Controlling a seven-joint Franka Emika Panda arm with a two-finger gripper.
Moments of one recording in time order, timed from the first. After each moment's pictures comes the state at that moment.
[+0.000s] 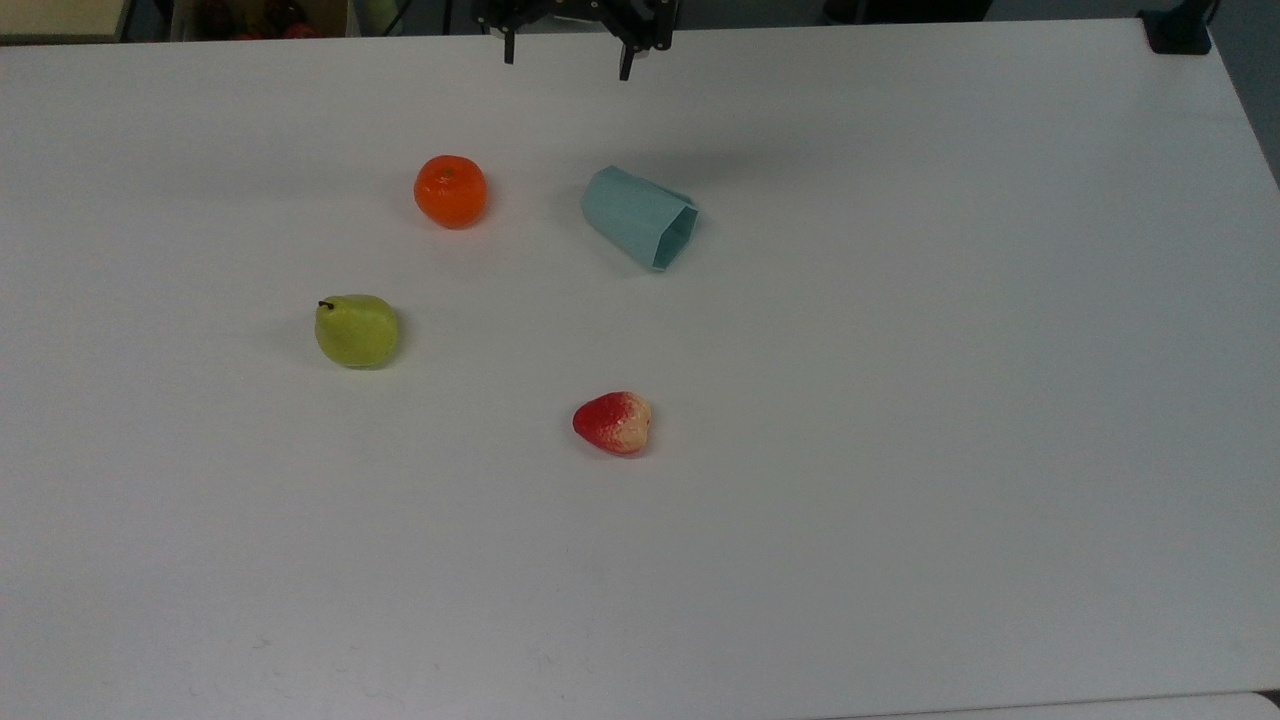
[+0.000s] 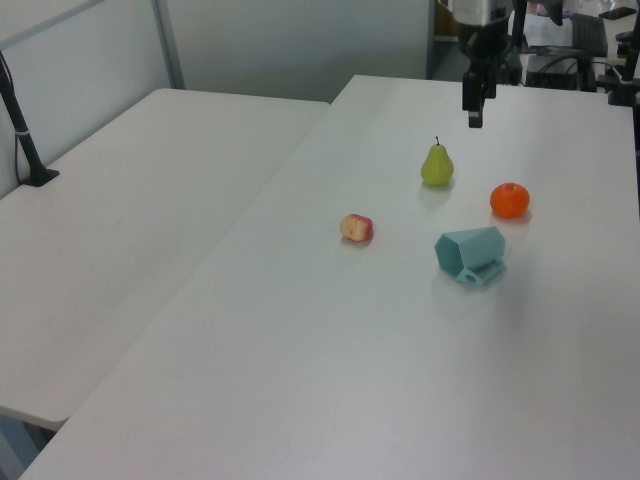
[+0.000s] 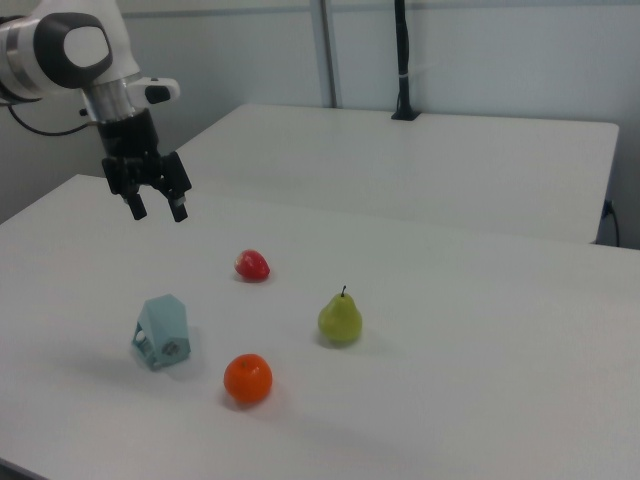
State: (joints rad) arm 0.16 0.06 0.05 -1.64 -0.17 1.61 0.20
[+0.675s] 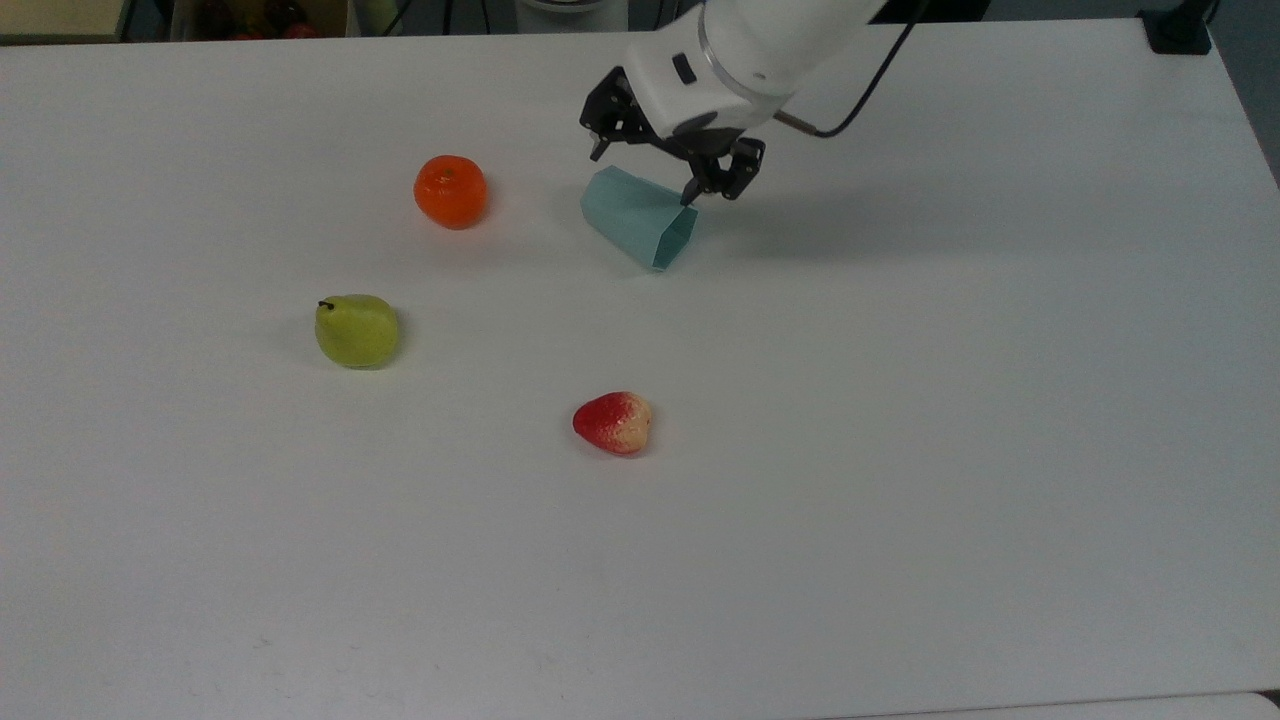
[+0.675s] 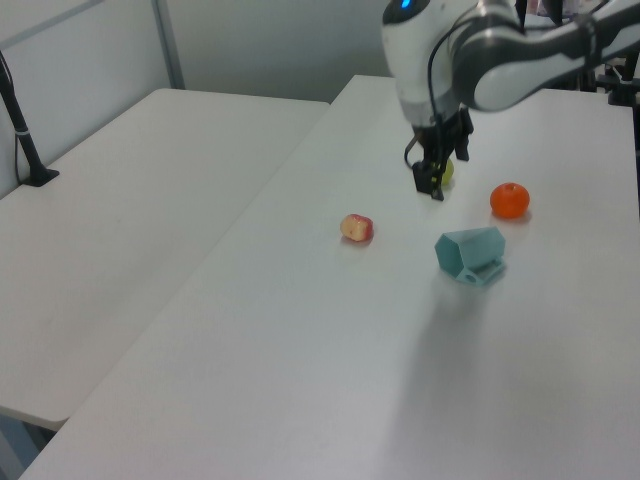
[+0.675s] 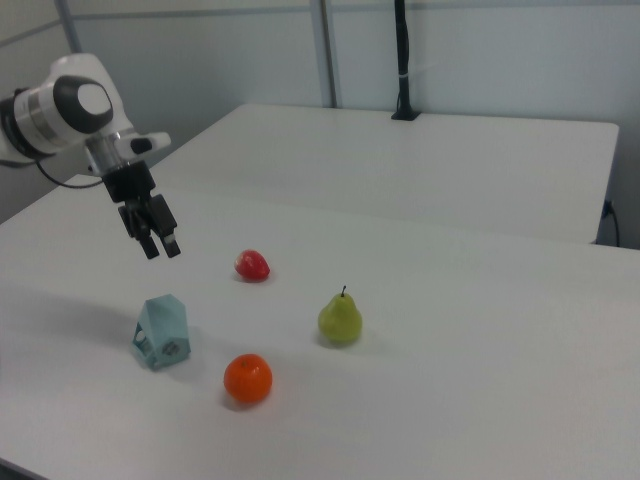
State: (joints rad) arm 0.33 0.36 0.05 -1.53 -0.35 1.60 0.66
